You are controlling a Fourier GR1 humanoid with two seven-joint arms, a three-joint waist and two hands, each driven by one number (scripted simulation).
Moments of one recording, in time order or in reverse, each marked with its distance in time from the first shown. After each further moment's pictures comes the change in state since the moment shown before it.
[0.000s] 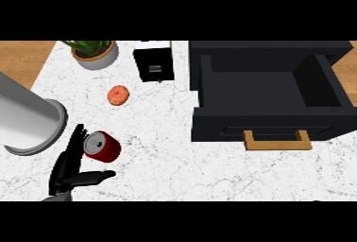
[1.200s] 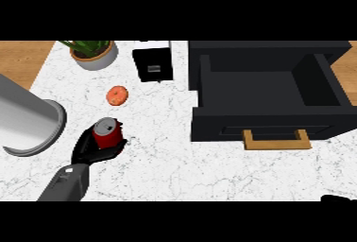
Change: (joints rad) left arm -0.351 0.051 -0.018 0.522 -0.005 -0.120 -0.236; right arm -0.069 -0.027 -0.063 0.001 -0.028 0.017 0.053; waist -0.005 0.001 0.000
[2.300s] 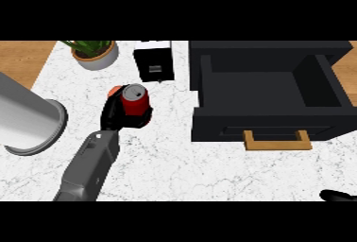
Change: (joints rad) left arm -0.223 -0.130 0.019 -0.062 0.084 0.194 0.125; right arm -0.020 0.004 -0.002 -0.017 0.052 -0.022 0.008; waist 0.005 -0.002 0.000
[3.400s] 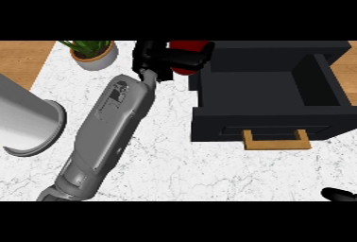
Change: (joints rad) left arm -0.324 -0.038 -0.344 -0.498 0.110 0.344 0.651; right arm -0.026 -0.006 -0.001 -0.015 0.016 -0.011 0.029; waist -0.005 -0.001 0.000
